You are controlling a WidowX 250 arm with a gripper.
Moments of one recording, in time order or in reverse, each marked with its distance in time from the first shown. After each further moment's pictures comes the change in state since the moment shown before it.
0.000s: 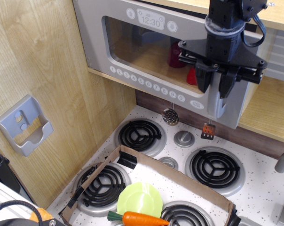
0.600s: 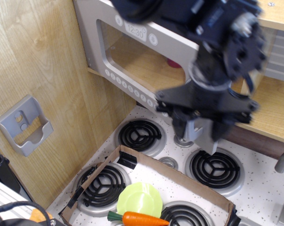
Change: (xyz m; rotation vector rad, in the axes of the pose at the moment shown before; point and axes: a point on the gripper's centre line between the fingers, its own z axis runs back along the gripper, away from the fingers) arm -0.073 -0.011 0.014 0.079 -0.014 0.313
